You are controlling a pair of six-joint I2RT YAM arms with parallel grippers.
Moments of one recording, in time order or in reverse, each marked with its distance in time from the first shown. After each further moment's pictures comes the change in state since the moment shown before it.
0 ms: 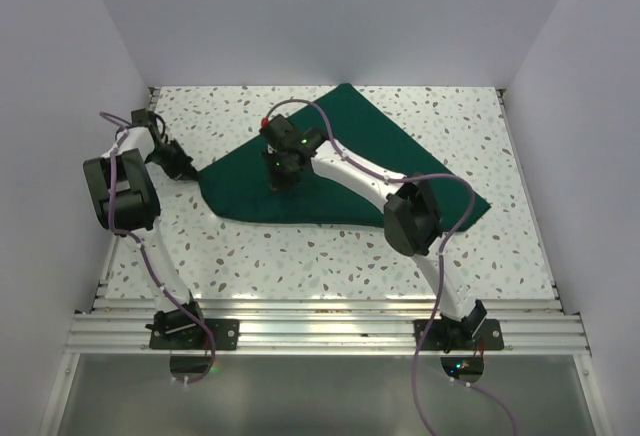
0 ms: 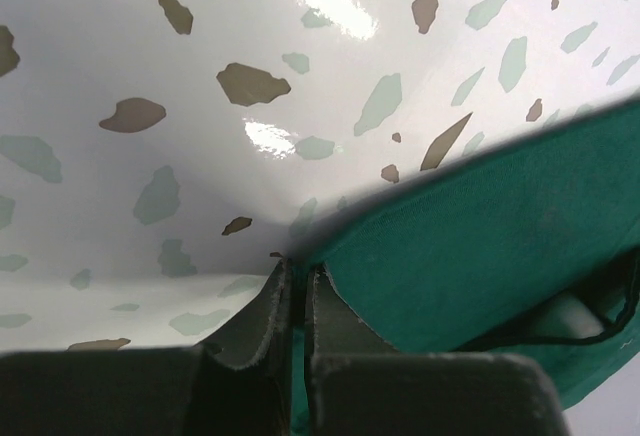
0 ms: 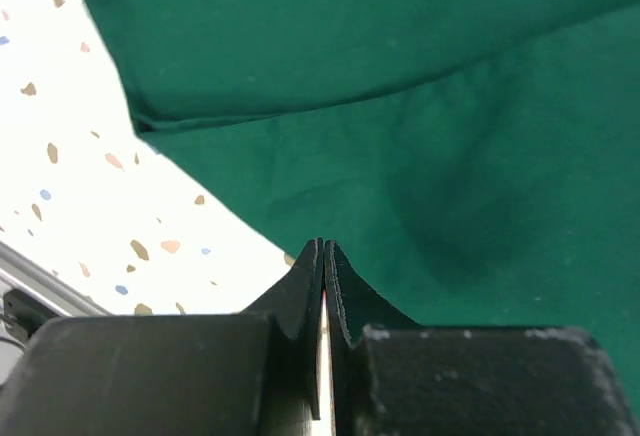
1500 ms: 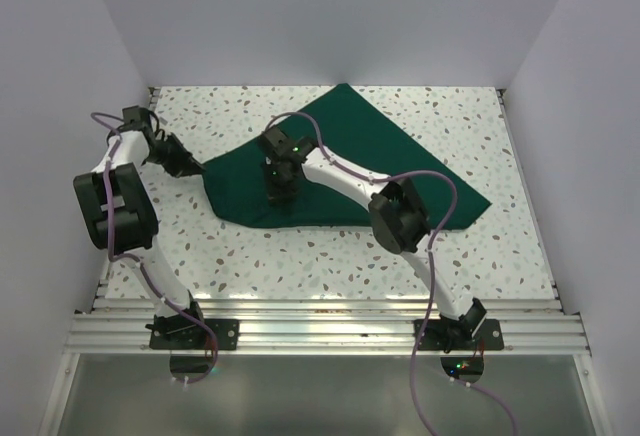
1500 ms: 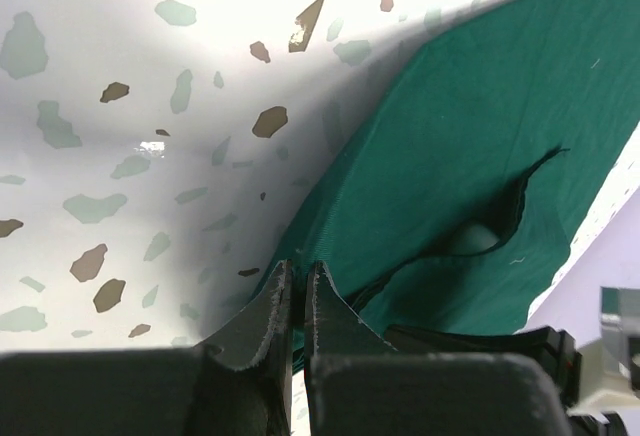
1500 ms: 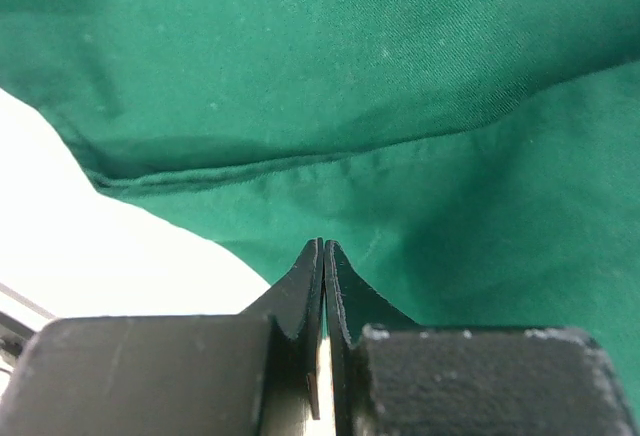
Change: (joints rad) left arm 0.000 -0.210 -0.140 0.028 0.139 -0.061; right arm 0.003 0.110 0.032 -0.005 -0.020 0.064
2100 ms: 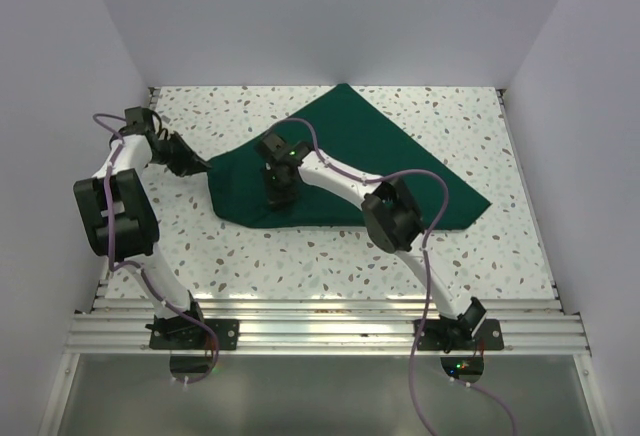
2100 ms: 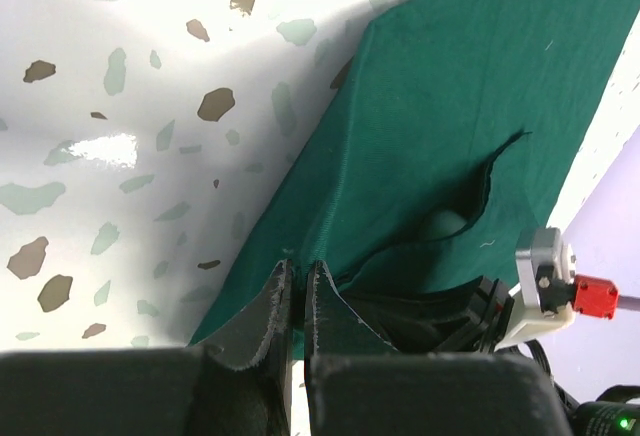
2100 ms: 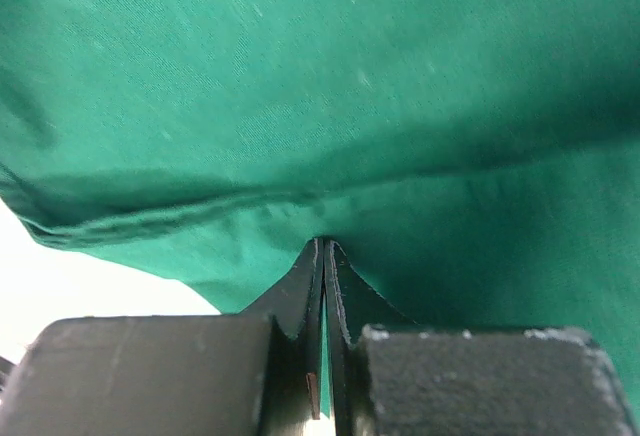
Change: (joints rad) left arm -0.020 -0.069 -0.068 0.067 0.047 -0.042; right arm 0.005 0.087 0.055 -0.010 0.004 -0.008
